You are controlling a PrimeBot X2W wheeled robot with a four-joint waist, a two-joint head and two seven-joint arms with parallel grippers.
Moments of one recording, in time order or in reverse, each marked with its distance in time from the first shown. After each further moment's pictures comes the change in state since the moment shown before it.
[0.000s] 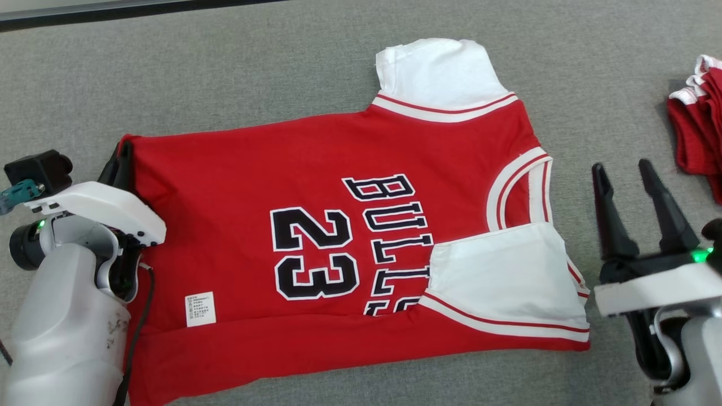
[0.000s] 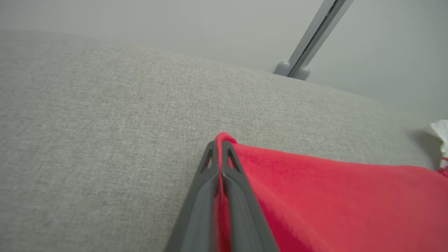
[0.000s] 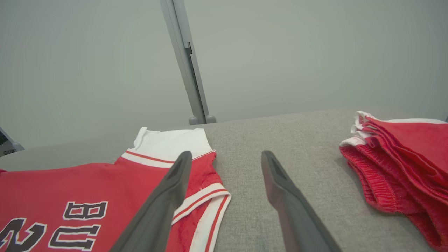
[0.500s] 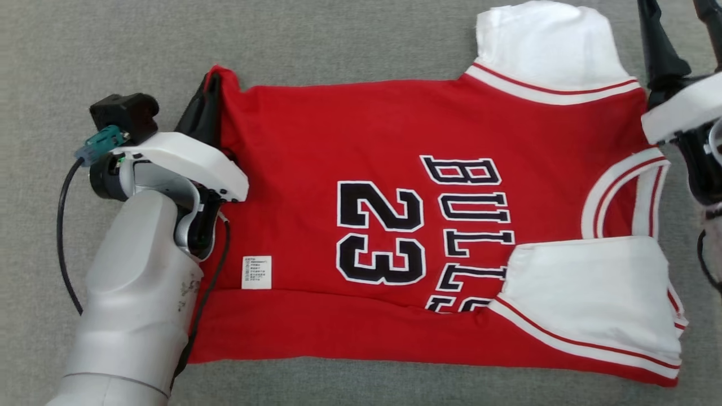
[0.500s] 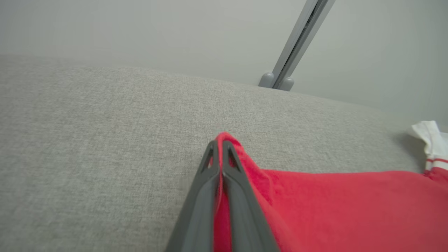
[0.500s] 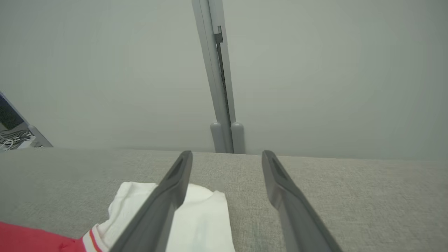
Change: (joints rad) left arm -0.124 -0.132 -0.134 -0.034 0.032 -0.020 -0.096; right arm -0.582 -0.162 0.100 0.365 0.107 0.000 0.123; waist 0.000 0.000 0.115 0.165
